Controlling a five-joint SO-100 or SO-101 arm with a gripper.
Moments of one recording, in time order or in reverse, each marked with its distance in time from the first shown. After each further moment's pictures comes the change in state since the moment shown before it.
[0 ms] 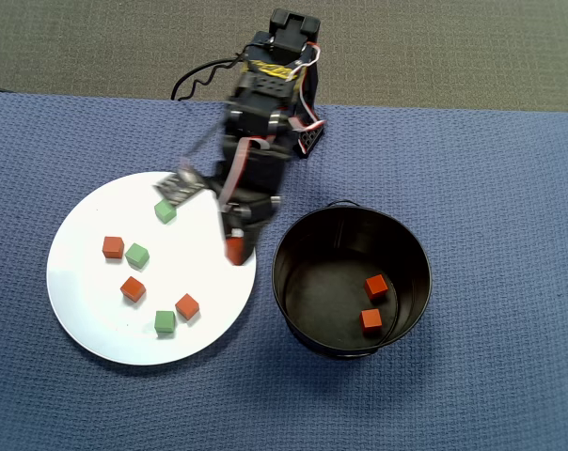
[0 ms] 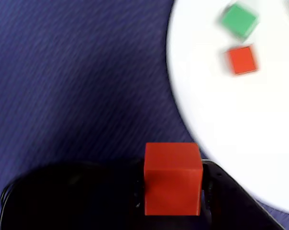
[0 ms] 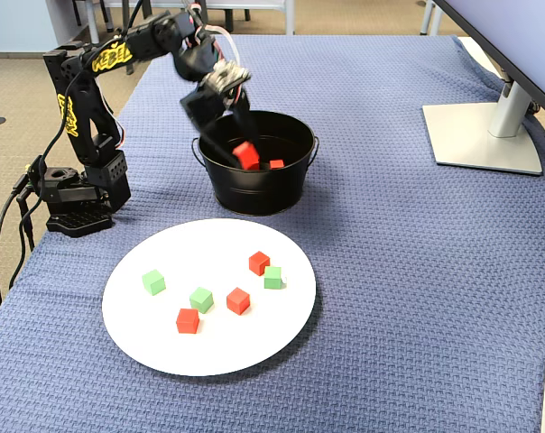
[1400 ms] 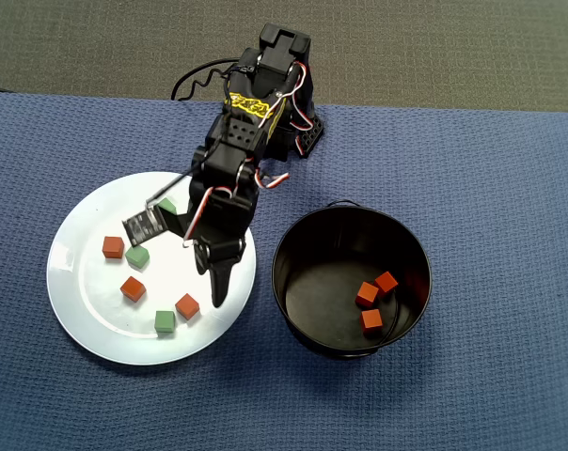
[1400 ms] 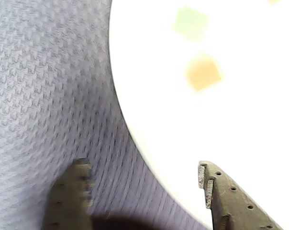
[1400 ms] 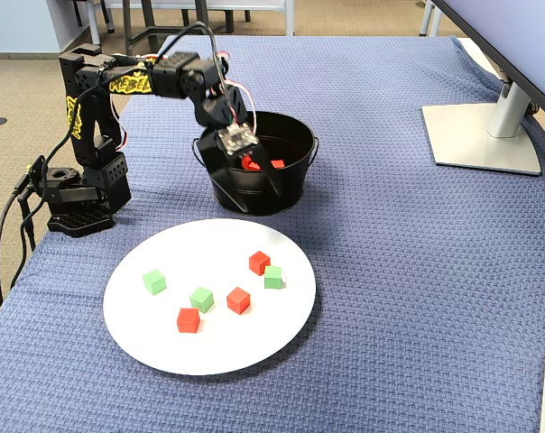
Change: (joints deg) arm 8.0 -13.1 6.9 -14.0 -0.3
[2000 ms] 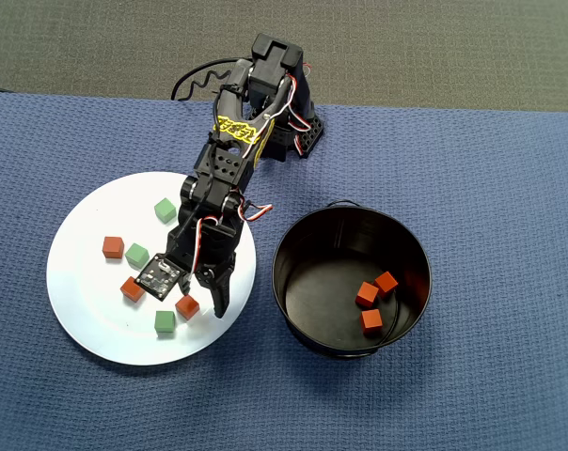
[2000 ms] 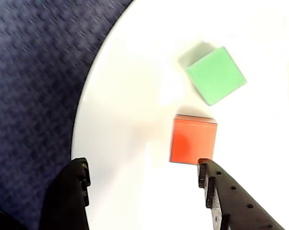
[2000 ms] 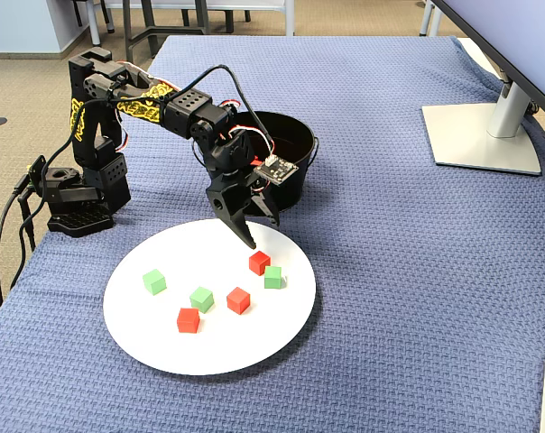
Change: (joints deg) arm 2.5 -6.4 7.8 -14.3 -32.4
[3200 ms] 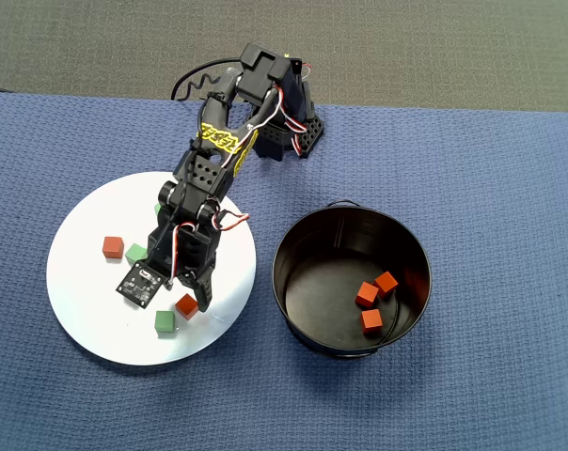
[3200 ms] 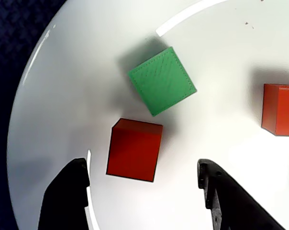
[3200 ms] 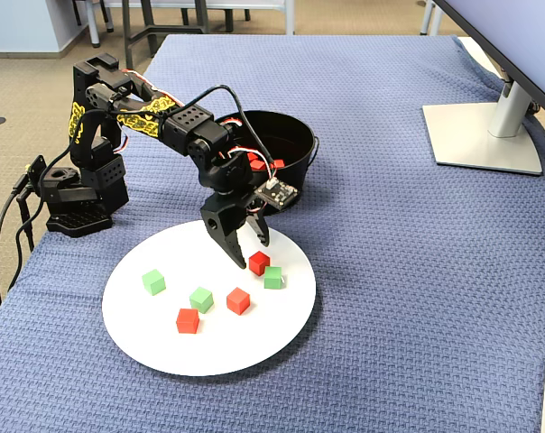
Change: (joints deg) arm 5.3 -7.7 -5.6 3.0 -7.0
